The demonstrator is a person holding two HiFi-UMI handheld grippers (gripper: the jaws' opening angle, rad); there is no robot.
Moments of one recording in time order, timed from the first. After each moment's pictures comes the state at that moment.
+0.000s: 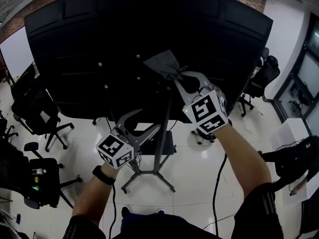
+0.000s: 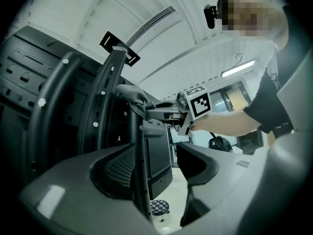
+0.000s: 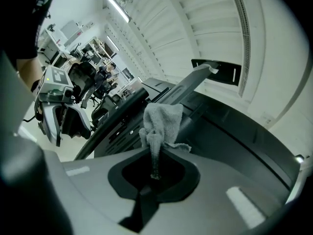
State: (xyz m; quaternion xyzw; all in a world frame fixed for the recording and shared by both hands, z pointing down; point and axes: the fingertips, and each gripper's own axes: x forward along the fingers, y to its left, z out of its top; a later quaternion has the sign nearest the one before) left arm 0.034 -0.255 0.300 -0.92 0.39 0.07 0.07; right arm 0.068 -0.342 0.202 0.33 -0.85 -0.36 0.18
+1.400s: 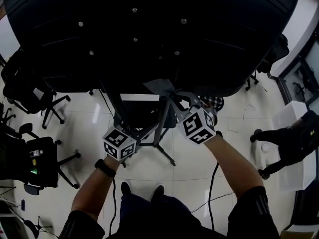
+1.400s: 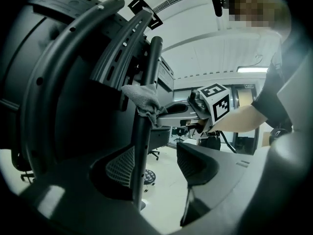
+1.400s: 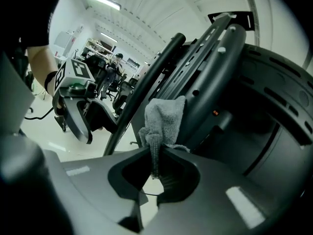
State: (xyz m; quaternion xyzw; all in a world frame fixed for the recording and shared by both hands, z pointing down) left arm 0.028 -0.279 0.489 -0.91 0.40 -0.01 -0.08; right arm 0.065 -0.343 0.448 0.28 -0.88 -0.23 0.29
